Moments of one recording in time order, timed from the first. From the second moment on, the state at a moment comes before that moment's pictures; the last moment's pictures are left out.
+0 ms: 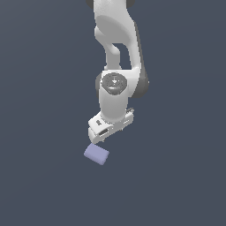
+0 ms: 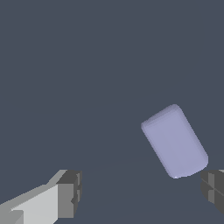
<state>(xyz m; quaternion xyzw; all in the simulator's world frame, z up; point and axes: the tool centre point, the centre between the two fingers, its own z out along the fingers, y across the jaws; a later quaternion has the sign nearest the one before) 0.054 -0.004 0.137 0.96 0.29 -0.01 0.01</state>
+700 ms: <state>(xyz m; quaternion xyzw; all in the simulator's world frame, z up) 0.082 -0.048 0.097 0.90 0.43 0.00 0.01</state>
